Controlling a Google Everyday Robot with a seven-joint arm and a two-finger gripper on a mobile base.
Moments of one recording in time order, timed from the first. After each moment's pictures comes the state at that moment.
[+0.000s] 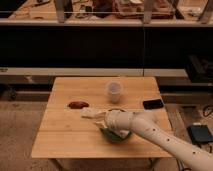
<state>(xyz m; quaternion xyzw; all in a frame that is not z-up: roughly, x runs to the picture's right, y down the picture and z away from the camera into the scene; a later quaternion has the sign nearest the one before) -0.047 0.141 0.730 0.39 -0.19 -0.82 0.37</state>
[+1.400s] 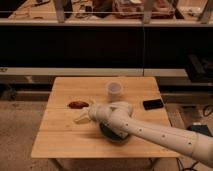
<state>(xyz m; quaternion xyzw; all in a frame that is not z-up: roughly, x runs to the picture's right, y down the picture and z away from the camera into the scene) -0.118 0.108 0.790 0.37 -0.16 -0.83 0.38</state>
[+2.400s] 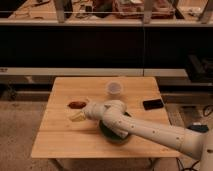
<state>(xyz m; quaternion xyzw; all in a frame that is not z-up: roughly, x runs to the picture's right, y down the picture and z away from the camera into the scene) -0.154 0.094 0.820 0.39 -0.15 -0.83 0.37</state>
